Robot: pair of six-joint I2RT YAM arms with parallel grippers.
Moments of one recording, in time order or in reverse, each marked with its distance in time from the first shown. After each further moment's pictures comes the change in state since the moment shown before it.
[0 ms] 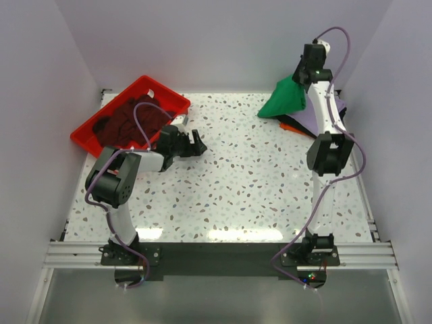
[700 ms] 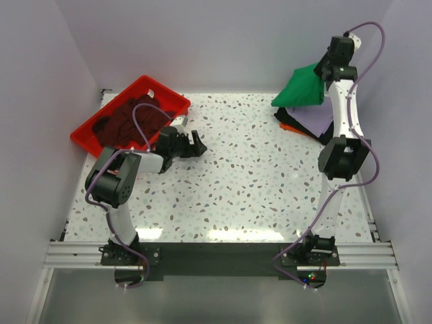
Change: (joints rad) left arm 0.003 0.000 -0.025 0.045 0.017 0.000; right arm -0.113 -0.118 -0.032 0.005 -0.020 0.093
